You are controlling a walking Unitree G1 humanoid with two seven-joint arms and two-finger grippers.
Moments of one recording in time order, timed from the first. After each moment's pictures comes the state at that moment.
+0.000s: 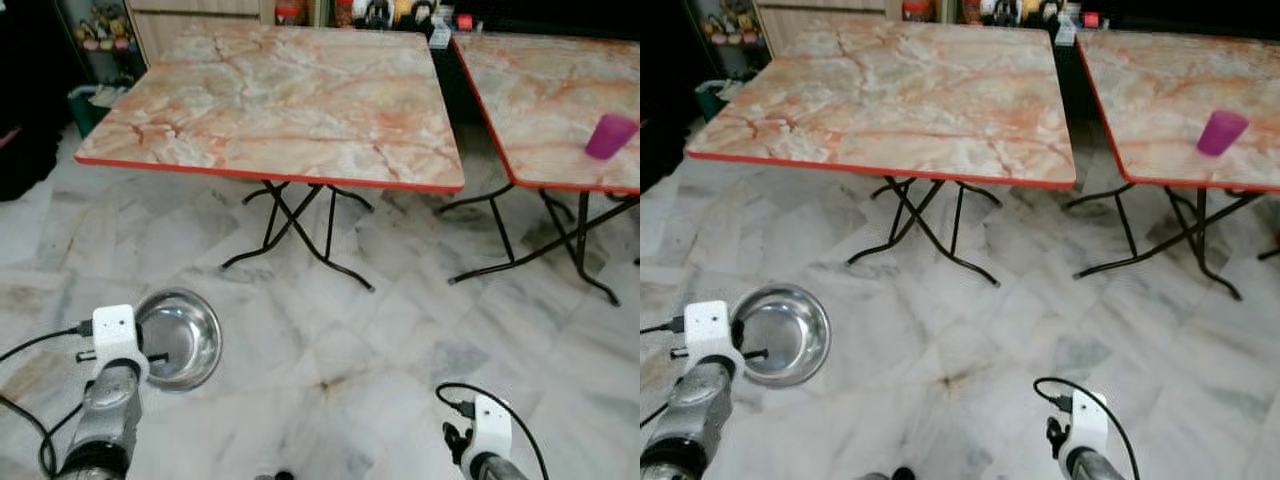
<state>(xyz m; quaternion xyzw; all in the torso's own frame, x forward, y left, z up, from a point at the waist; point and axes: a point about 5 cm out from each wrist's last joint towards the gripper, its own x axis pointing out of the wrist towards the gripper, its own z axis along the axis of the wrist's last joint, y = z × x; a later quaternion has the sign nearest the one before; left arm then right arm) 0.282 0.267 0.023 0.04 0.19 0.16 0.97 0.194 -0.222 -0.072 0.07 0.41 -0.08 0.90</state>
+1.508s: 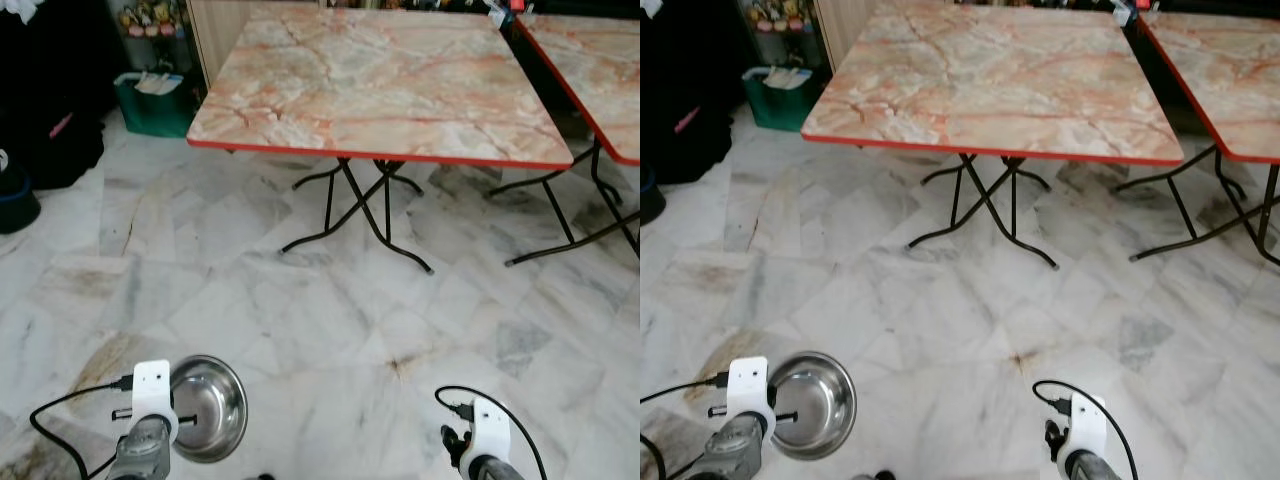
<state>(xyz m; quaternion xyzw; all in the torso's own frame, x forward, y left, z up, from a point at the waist) 0.241 0.232 -0.037 0.03 0.32 0.14 0.94 0.196 -0.216 -0.071 0.08 0.41 -0.07 0.91</state>
